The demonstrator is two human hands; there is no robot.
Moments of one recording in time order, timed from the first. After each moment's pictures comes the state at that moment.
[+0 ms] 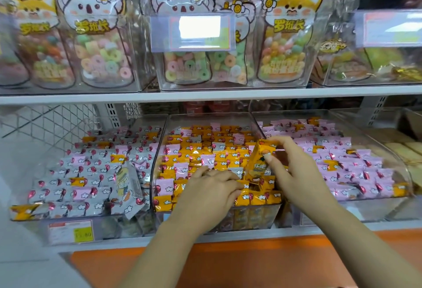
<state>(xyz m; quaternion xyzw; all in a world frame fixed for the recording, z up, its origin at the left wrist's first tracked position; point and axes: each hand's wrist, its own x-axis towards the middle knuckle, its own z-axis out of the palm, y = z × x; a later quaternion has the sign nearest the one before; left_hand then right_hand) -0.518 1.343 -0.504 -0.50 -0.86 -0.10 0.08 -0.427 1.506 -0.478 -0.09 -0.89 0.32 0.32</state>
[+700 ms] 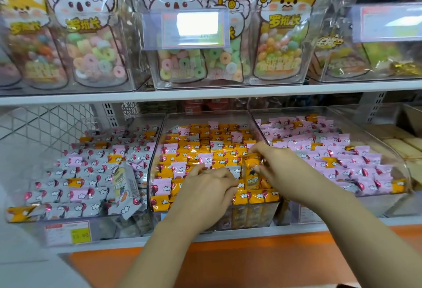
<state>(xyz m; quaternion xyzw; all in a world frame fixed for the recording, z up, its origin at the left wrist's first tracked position) -0.513 1.343 -0.494 -0.47 -0.88 -0.07 0.04 -0.437 1.505 -0.456 -0.06 -0.98 0.14 0.15</state>
